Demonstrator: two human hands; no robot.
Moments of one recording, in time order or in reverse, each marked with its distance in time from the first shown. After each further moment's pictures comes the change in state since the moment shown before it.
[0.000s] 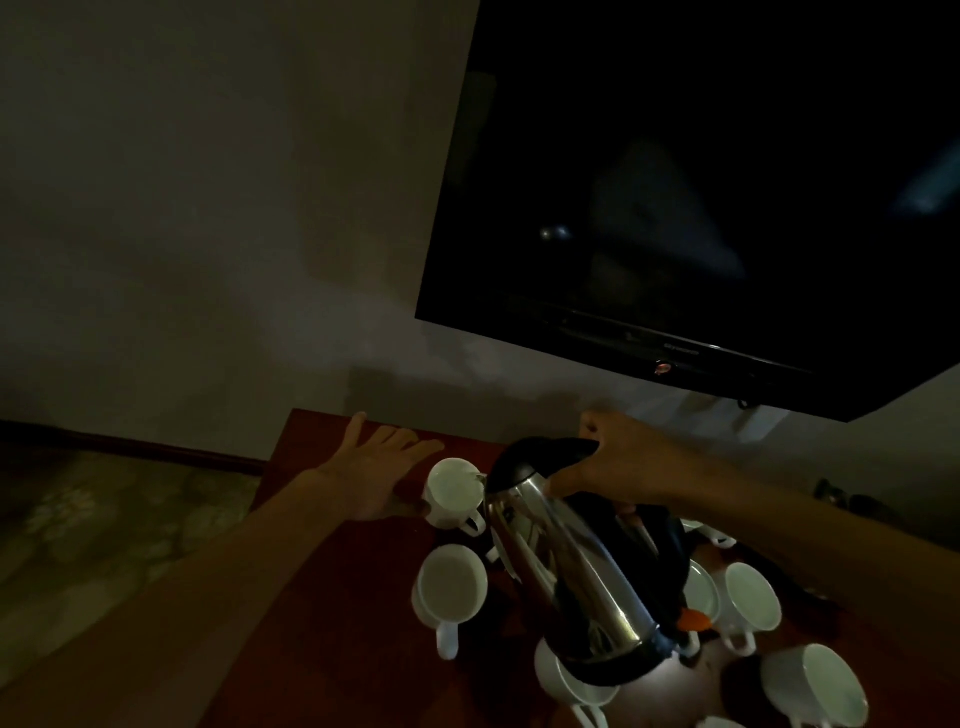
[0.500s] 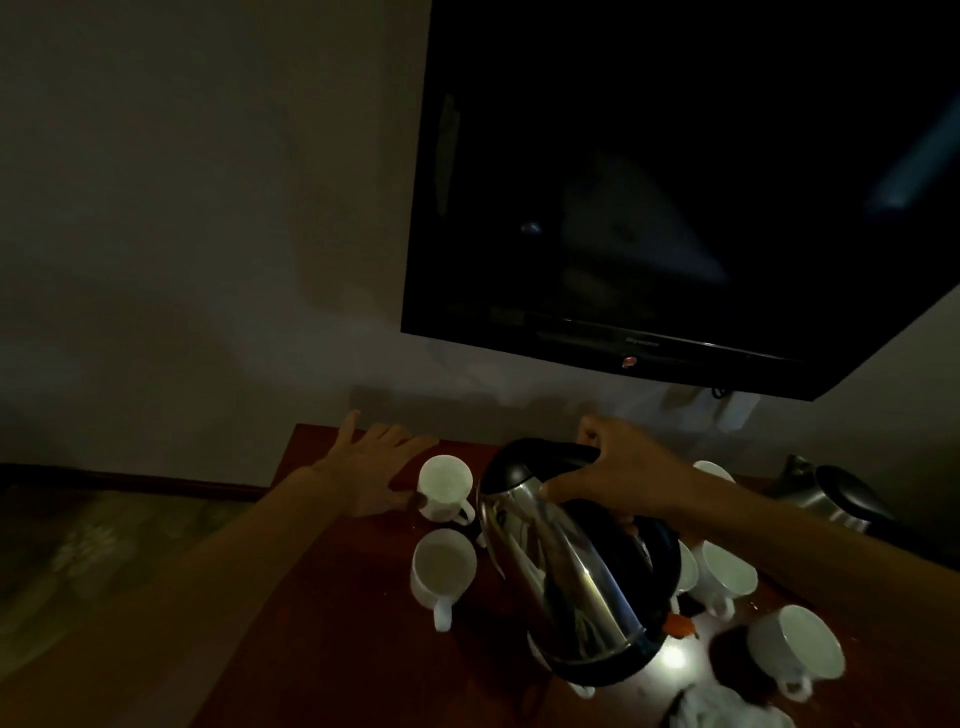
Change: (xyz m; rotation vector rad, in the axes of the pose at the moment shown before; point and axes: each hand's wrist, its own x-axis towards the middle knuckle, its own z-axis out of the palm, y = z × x) left_hand -0.036 0.034 -0.026 0.035 0.039 -0.044; right_hand -0.066 0.030 0.008 0.125 0.092 -0.097
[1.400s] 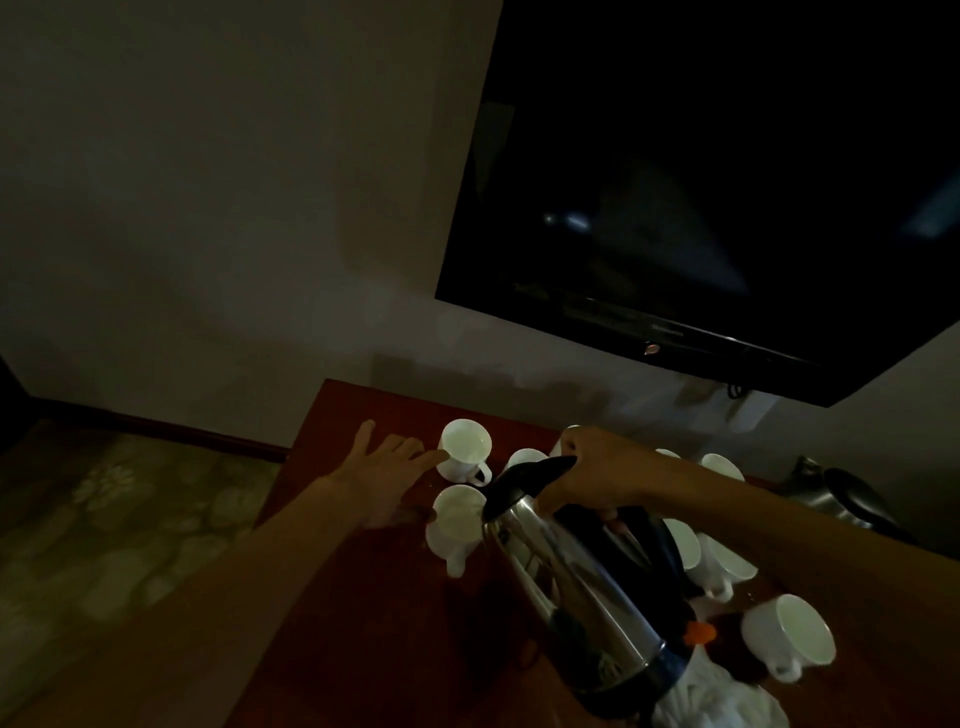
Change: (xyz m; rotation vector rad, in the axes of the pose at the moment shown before) left_hand -0.054 0.022 0.045 0.053 -0.049 -0.012; right_hand 0.004 -0.009 0.046 -0.216 -0.236 0.077
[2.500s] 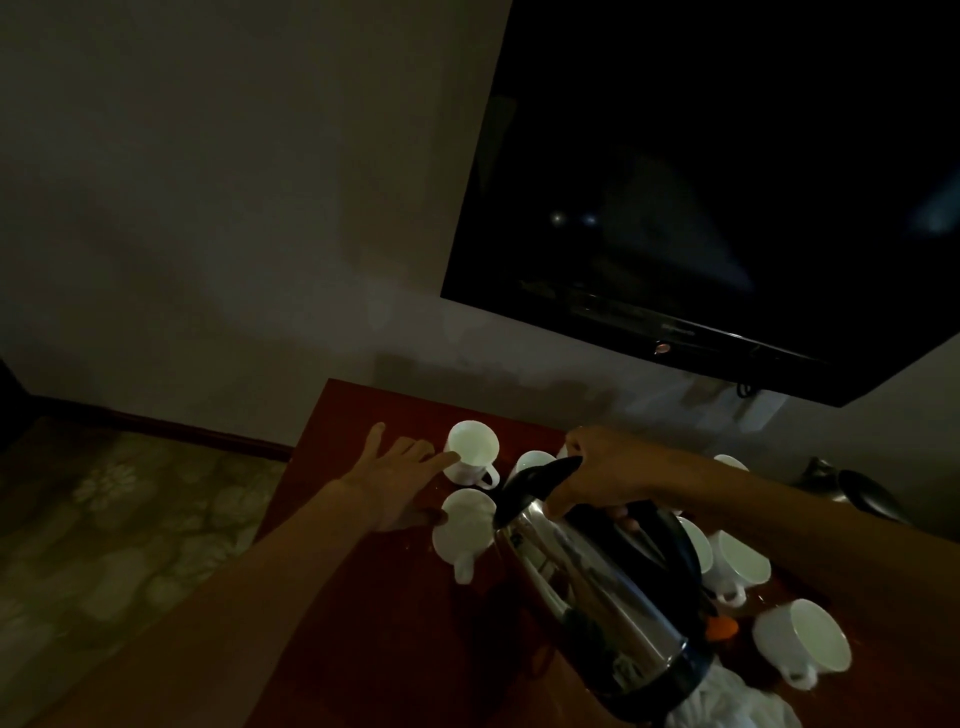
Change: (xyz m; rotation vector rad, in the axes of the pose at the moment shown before) left_hand 0.010 -0.004 0.005 -0.059 0.005 0.033; right_hand 0.014 -0.005 -0.006 -0.024 -0.095 -0.009
